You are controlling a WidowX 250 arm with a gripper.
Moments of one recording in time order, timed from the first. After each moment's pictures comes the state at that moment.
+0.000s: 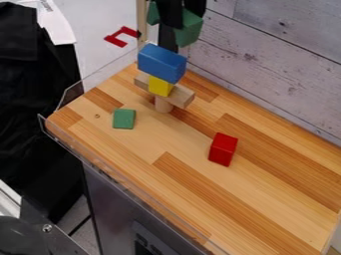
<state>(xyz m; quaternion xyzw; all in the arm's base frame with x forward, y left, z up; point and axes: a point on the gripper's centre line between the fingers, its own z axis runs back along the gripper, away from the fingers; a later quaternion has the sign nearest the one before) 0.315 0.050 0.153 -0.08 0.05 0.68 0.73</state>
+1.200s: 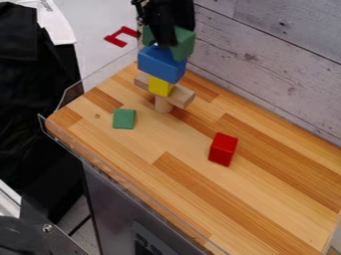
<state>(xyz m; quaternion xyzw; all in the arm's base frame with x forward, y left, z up) 0.322 0.061 0.122 -0.15 0.07 0.70 0.69</state>
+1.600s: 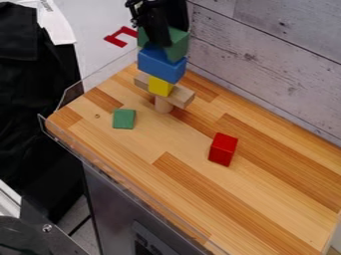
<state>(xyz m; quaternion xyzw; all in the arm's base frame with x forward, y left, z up) 0.321 0.069 0.117 -0.15 0.07 0.71 0.69</state>
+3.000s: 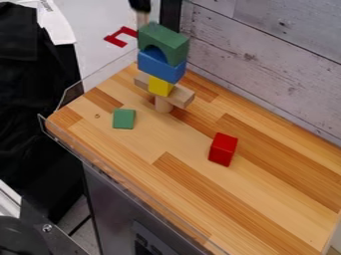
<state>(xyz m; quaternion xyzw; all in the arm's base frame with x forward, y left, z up) 0.327 0.068 0.167 -0.03 0.06 0.63 0.77</state>
